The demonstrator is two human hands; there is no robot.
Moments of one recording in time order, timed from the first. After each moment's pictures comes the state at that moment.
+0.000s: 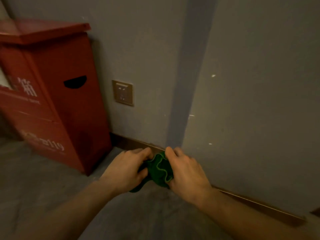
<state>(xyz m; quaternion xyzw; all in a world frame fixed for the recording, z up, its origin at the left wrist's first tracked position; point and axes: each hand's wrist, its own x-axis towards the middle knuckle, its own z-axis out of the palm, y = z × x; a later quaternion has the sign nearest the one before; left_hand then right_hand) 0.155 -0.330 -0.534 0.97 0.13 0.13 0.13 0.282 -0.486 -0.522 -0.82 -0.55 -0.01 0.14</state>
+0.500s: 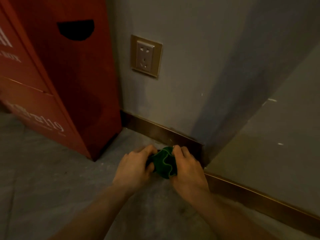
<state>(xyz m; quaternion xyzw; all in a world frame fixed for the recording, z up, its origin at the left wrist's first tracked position) 0.154 -0.256 -0.660 0.91 0.27 0.14 0.29 0.274 -0.384 -0.642 -0.87 -0.46 0.07 0.18</state>
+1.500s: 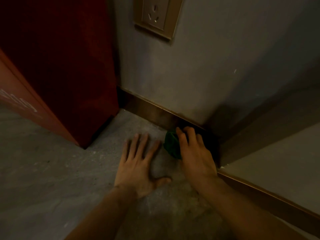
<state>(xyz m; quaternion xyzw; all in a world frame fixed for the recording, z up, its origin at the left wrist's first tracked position) 0.168 -0.246 -0.781 0.95 0.27 0.04 0.14 0.316 -0.347 -0.698 -0.87 -0.49 -0.01 -0.02</state>
